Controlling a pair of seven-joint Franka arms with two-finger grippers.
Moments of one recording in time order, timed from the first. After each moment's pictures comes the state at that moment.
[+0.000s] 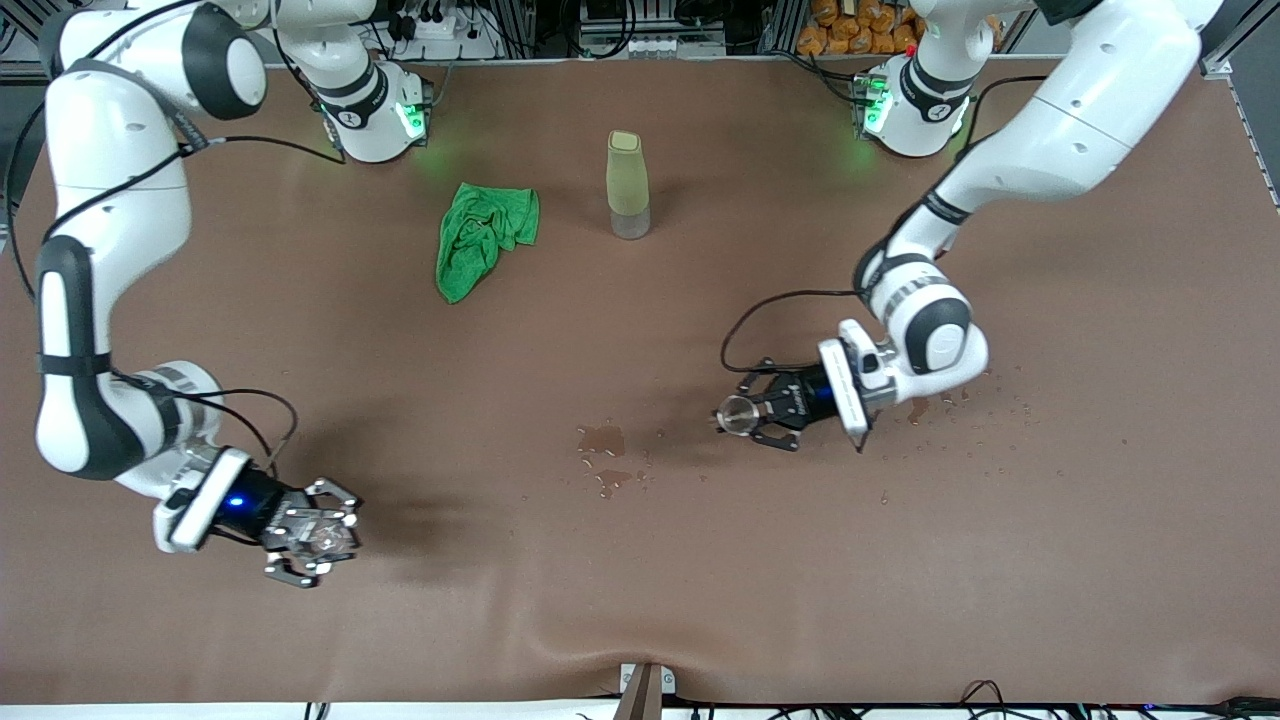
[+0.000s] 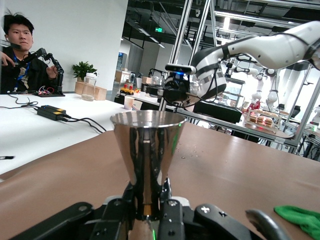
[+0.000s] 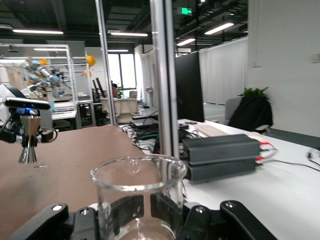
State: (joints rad) left arm 0.09 0.70 -0.54 -1.85 -1.89 2.25 2.44; right arm 0.01 0.86 -0.05 -1.35 1.76 1.85 -2.19
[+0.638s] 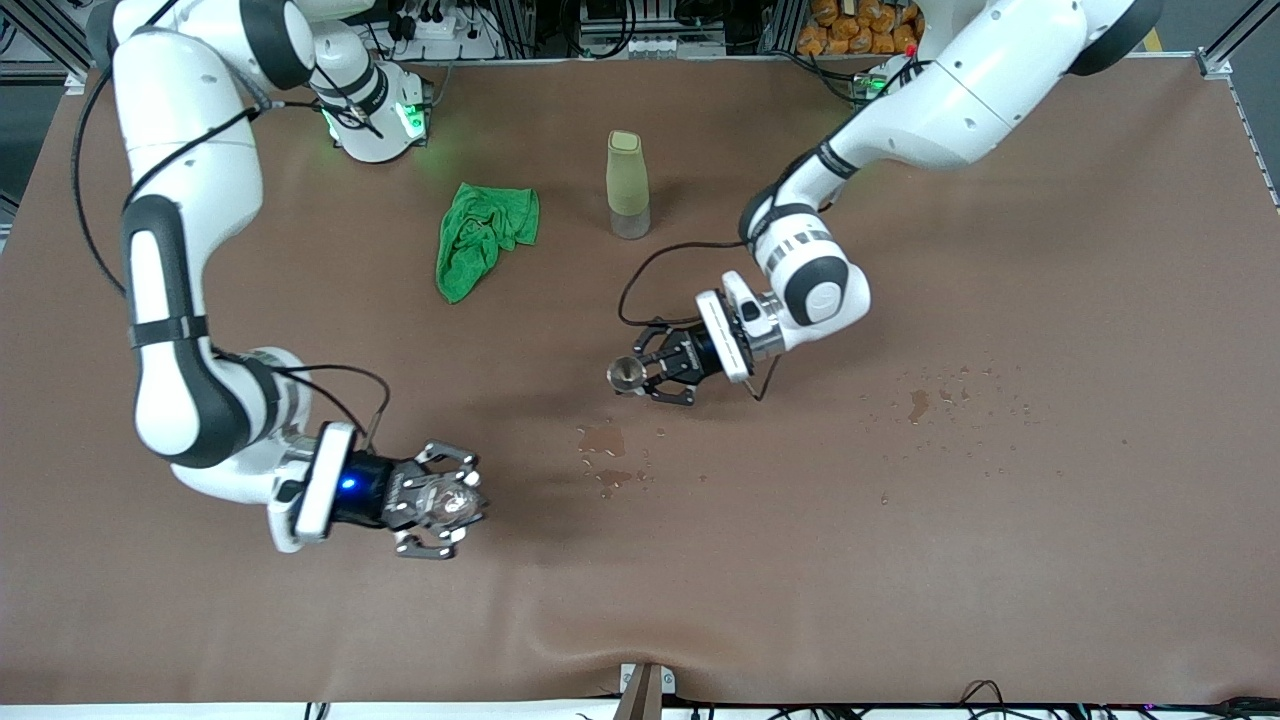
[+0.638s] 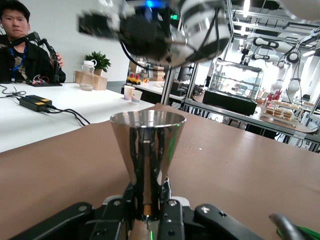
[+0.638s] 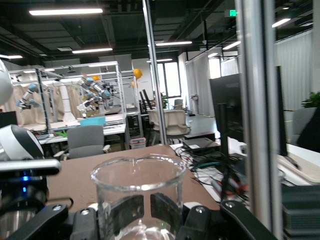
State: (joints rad) left arm -0.19 0.70 -0.54 -1.78 -2.24 2.49 2.62; right arm 0.22 0.79 -0.04 -1.30 1.76 1.85 -2.01
